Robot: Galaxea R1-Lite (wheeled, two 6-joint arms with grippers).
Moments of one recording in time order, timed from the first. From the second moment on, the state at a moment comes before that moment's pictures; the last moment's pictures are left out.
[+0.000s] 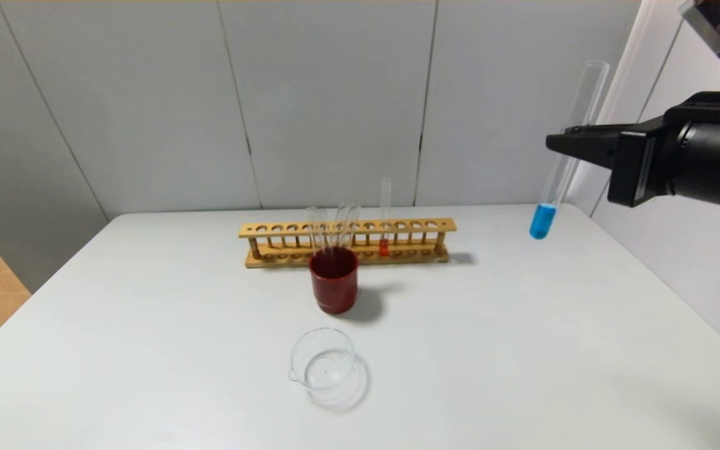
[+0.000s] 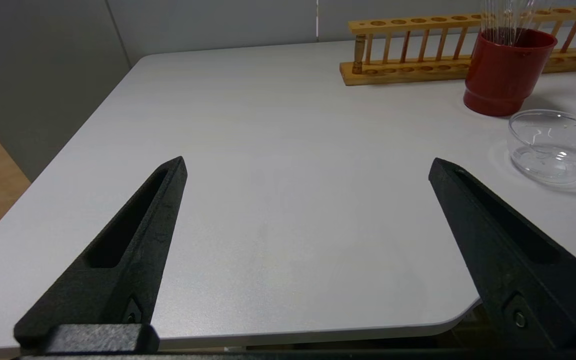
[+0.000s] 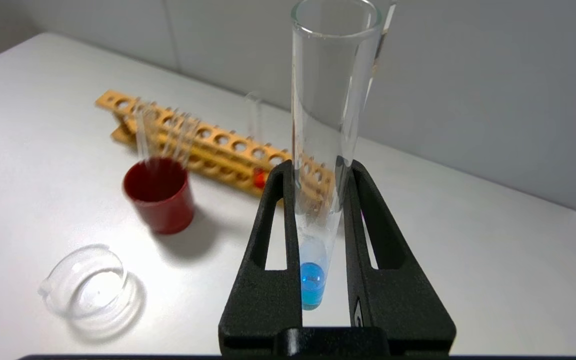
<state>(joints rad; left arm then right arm) 0.00 0.00 0.00 -0.07 0.00 0.02 0.51 1.36 -1.11 -0.09 -0.07 -0.06</state>
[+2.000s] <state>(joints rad) 0.00 0.00 0.00 -0.07 0.00 0.02 0.81 1.70 -0.97 -0.17 -0.11 -0.12</state>
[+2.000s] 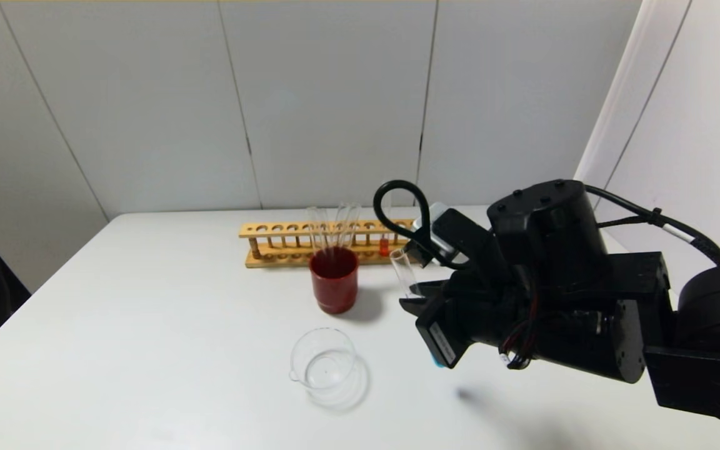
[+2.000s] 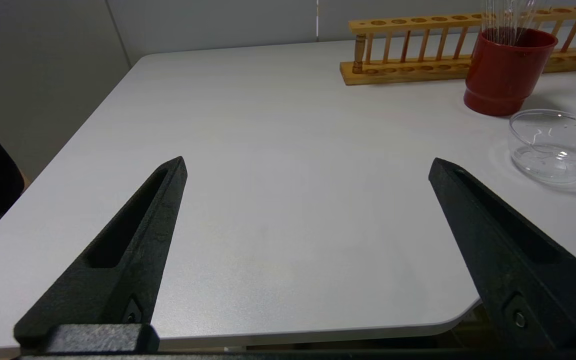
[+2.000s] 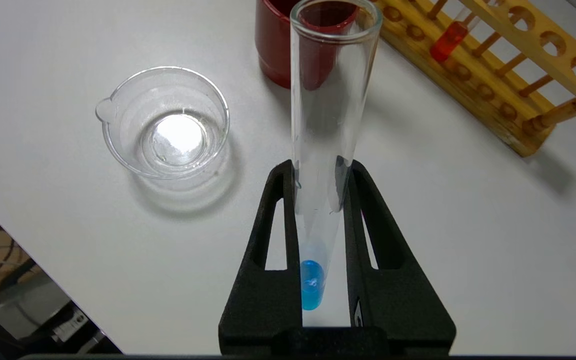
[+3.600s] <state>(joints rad) 0.00 0.00 0.00 -0.07 0.00 0.02 0.85 1.81 -1.04 -0.16 -0.18 -0.57</state>
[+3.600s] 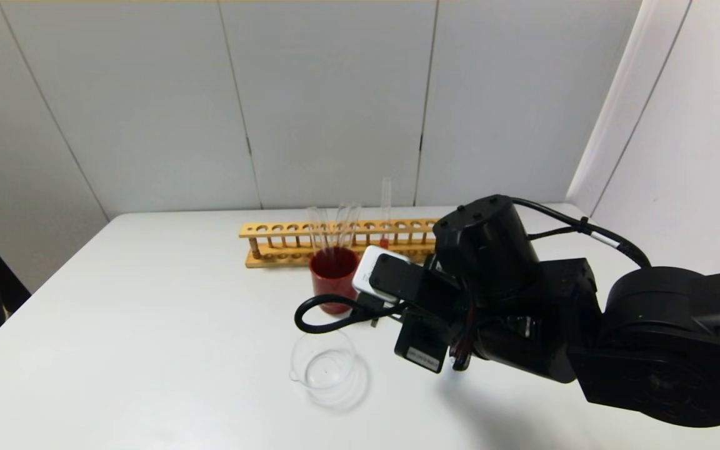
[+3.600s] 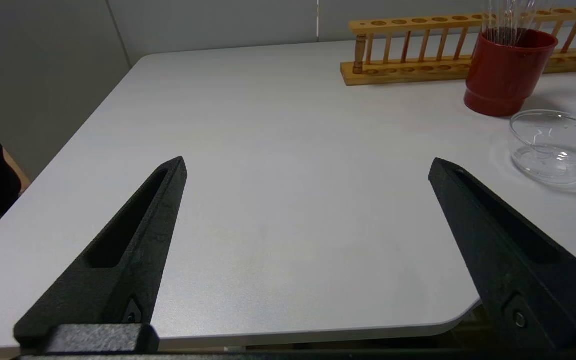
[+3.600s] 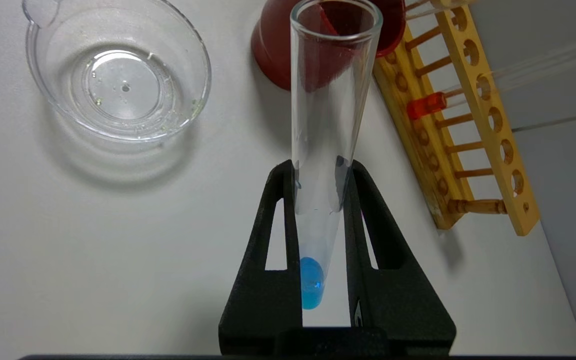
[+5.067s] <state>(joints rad) 0.00 0.00 0.00 -0.07 0.00 0.02 0.89 1.88 -1.08 -0.15 -0.32 -0.96</state>
